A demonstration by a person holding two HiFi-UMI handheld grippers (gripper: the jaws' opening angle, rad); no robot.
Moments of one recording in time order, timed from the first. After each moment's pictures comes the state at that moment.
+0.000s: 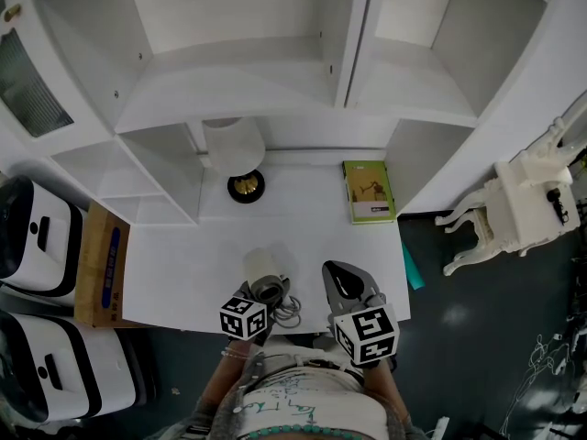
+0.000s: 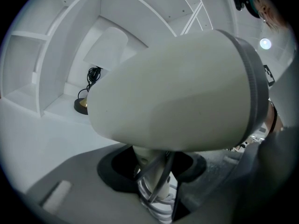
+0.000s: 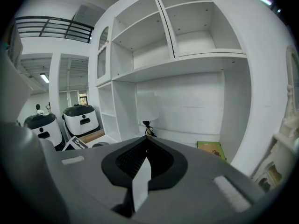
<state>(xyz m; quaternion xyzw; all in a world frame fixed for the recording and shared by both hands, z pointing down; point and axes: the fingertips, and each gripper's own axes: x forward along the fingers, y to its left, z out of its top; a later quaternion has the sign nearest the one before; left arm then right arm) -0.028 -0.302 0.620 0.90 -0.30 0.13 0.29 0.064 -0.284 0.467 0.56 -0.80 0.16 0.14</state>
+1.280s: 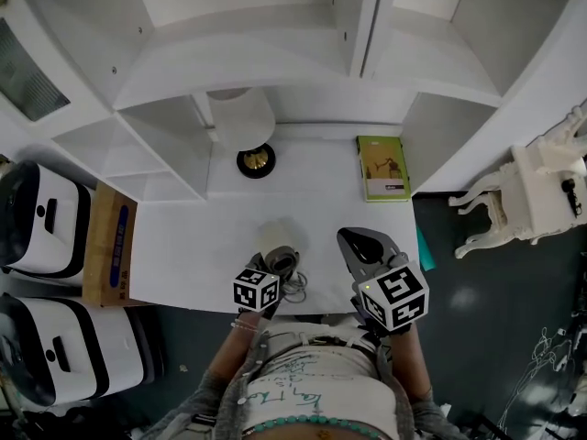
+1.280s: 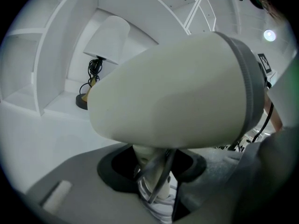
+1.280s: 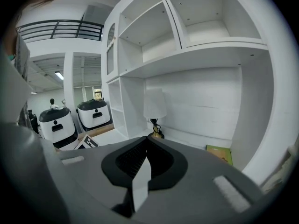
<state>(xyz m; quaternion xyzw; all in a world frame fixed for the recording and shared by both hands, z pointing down) -0.024 -0.321 0.655 0.89 -0.31 0.18 0.29 0.074 -0.309 0.471 0.48 -0.85 0.15 0.17</state>
